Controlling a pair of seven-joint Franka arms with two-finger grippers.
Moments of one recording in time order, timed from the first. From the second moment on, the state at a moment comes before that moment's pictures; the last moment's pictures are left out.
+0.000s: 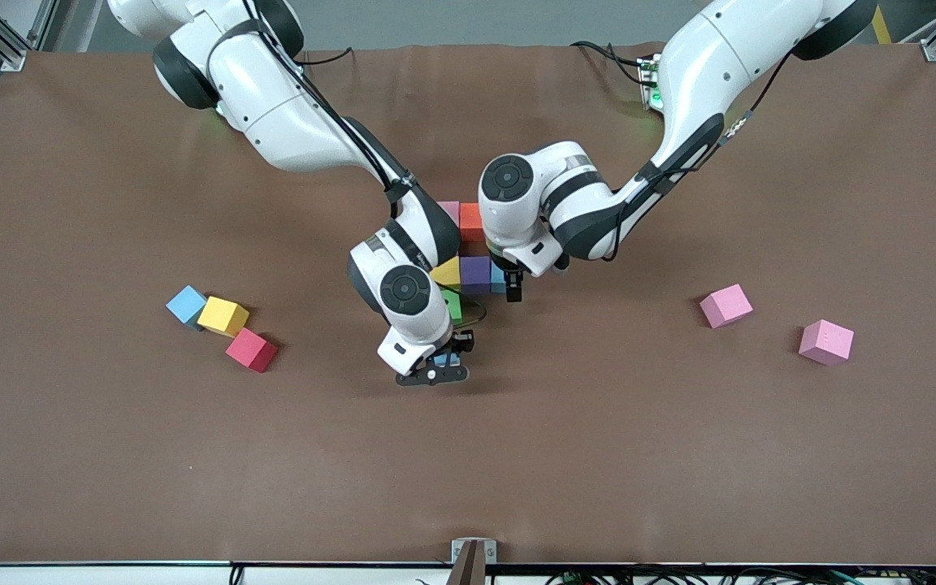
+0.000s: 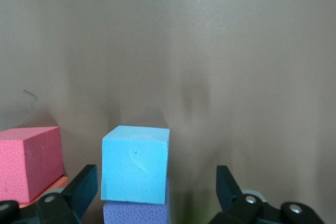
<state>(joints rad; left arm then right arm) -0.15 0.68 -0.75 -1.72 0.60 2.12 -2.70 0.60 0.99 0.05 -1.16 0.01 2.21 0.54</state>
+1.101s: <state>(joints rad) 0.30 0.63 -0.81 -1.66 0.58 1.90 -1.71 0.62 0.99 0.05 -1.15 0.03 2.13 0.56</state>
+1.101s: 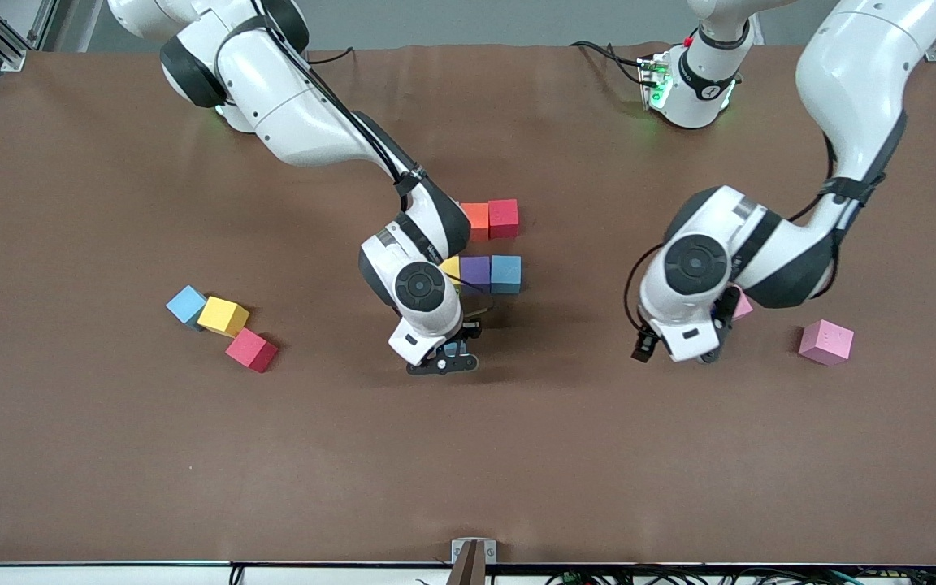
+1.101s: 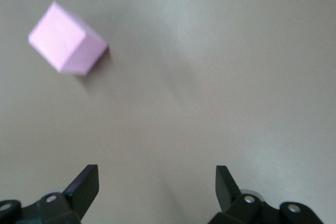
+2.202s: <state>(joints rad) 0.86 0.60 -0.94 -1.94 0.58 2.06 -0.83 0.63 1.01 0.04 -1.13 0.03 2.10 0.56</state>
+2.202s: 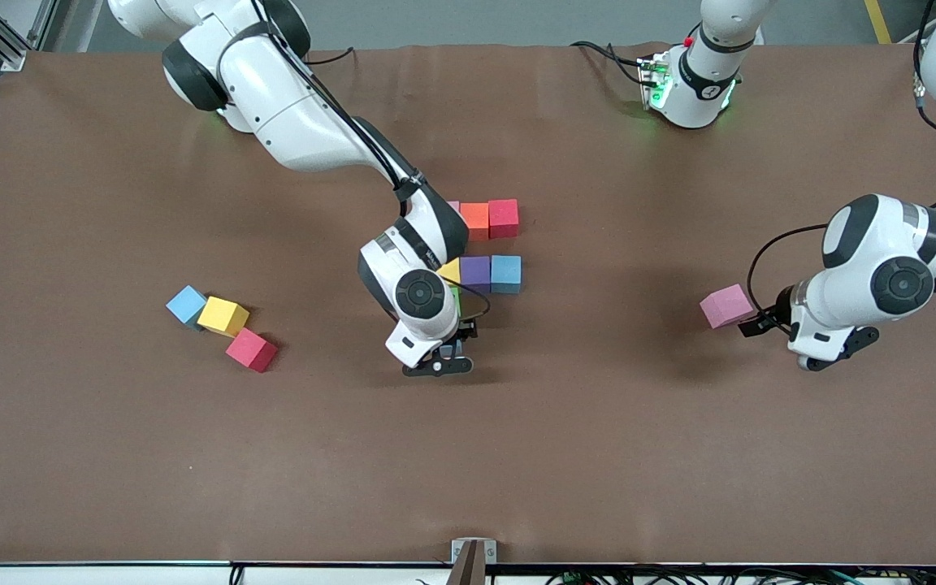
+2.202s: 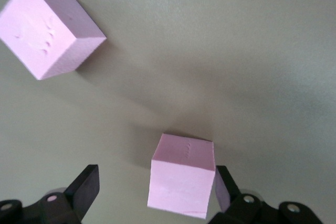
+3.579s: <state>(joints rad) 0.92 0.66 -0.92 -2.12 0.69 2.32 -0.83 0.36 0.42 0.03 -1.05 0.06 1.37 0.31</state>
